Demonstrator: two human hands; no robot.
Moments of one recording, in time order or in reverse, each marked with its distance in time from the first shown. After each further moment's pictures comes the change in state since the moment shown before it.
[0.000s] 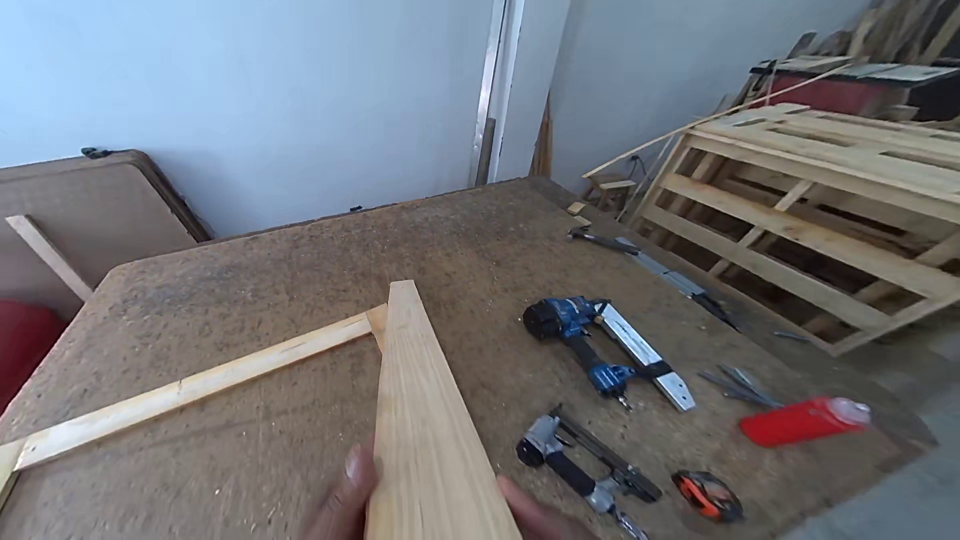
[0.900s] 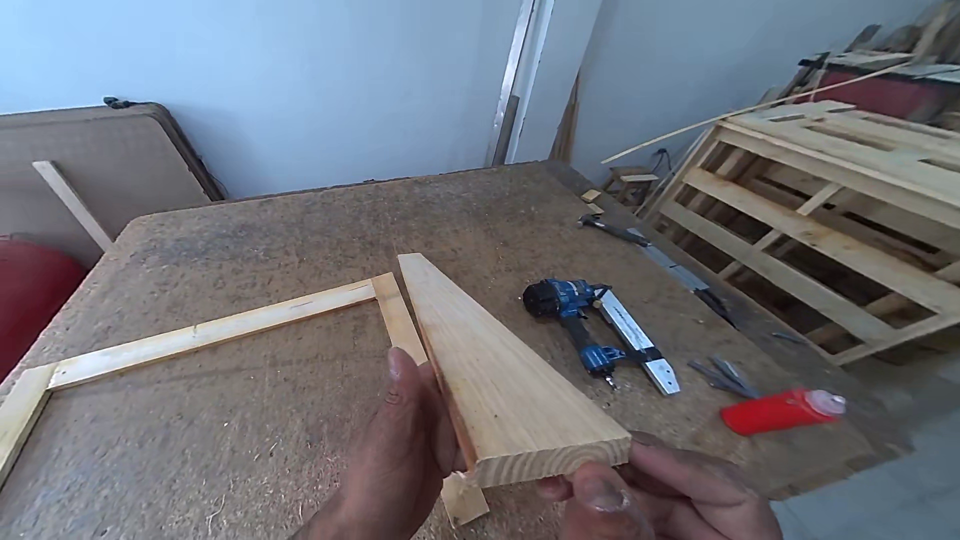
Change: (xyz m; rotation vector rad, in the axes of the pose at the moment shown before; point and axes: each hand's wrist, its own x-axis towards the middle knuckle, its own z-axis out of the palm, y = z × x) left_hand 0.025 -0.025 0.043 -0.107 -0.307 0.115; right_hand -0.006 -0.025 -0.028 -0.189 0.336 -0.285
